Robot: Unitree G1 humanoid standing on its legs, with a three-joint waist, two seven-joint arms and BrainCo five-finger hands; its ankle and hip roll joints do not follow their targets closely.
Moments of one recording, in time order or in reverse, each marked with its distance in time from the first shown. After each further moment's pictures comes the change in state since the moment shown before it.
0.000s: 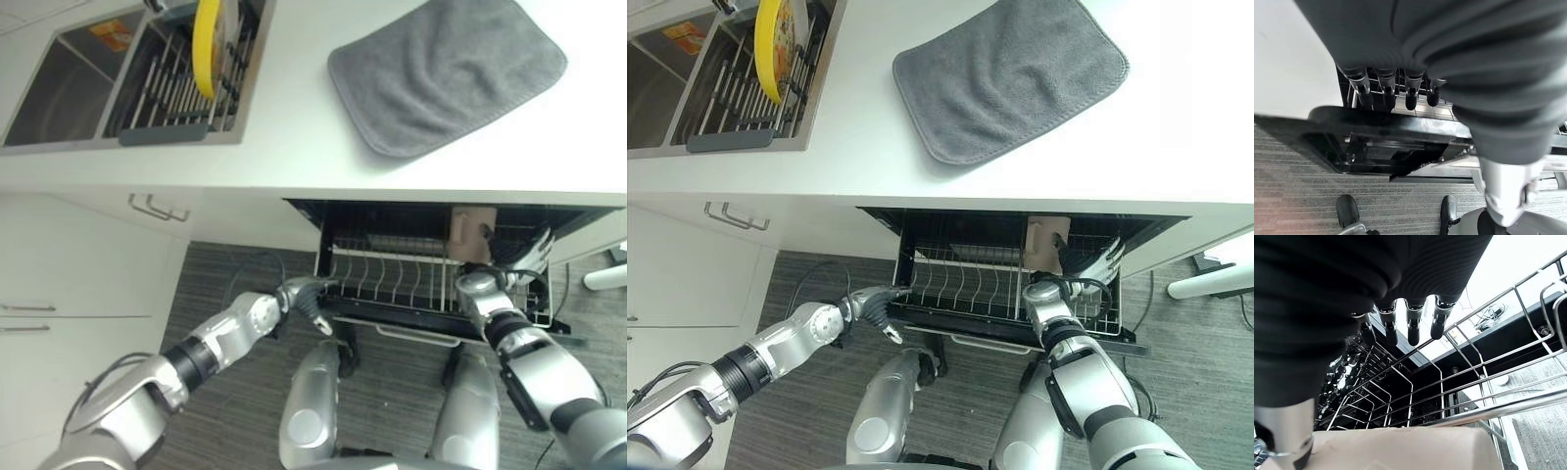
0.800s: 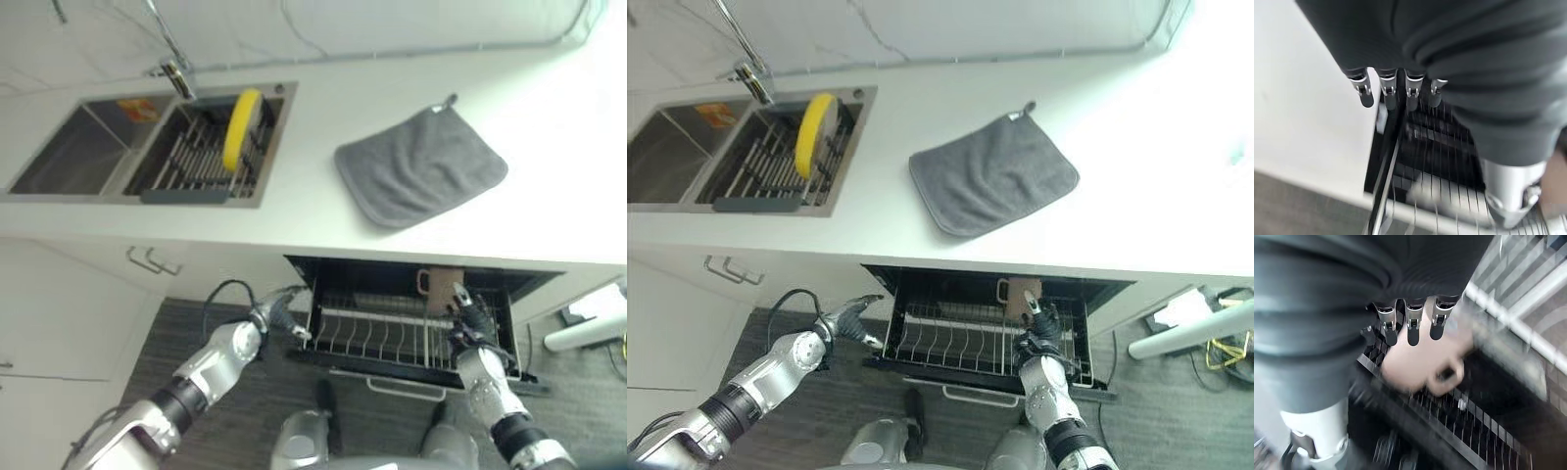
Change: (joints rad) left arm 0.286 -0.036 0.286 -0.024 0.067 0.139 0.194; right arm 0.603 0.106 -0.026 -0.602 0.810 -0.207 0.870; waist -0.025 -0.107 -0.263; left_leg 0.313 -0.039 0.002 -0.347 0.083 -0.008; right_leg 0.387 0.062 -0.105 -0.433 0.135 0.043
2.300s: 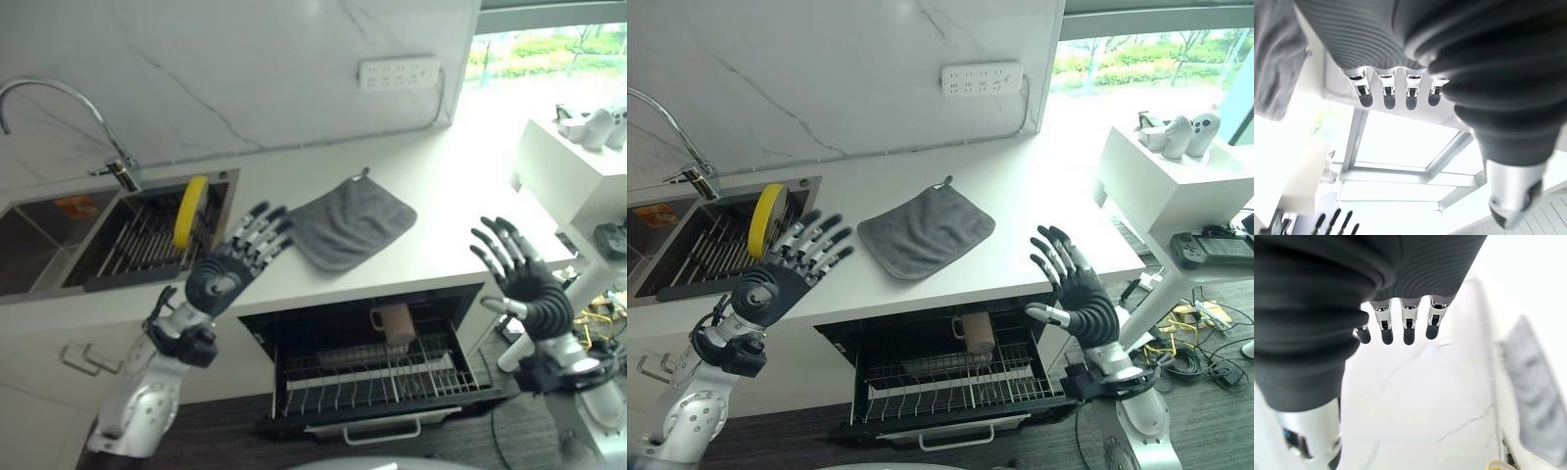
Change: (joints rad) left arm 0.366 -0.072 0.583 -0.583 -1.239 -0.355 -0.442; right arm 0.354 -0.266 -0.285 -0.933 -0.613 -0.065 0.453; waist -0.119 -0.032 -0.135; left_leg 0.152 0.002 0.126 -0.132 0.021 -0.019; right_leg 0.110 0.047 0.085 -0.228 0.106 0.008
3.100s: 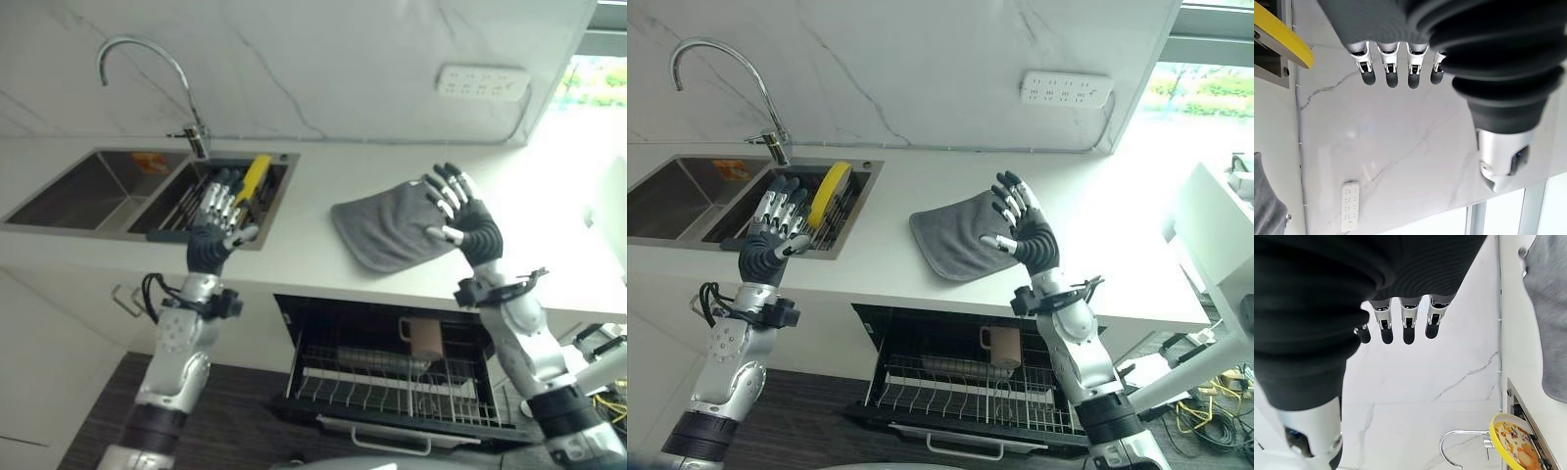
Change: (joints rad) left arm -0.245 -0.077 -0.120 0.287 0.338 -0.217 0.438; right arm -0.446 0.025 0.193 0.357 0.051 0.084 -0.169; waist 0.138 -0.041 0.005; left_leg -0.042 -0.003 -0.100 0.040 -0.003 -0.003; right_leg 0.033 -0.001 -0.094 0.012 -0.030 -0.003
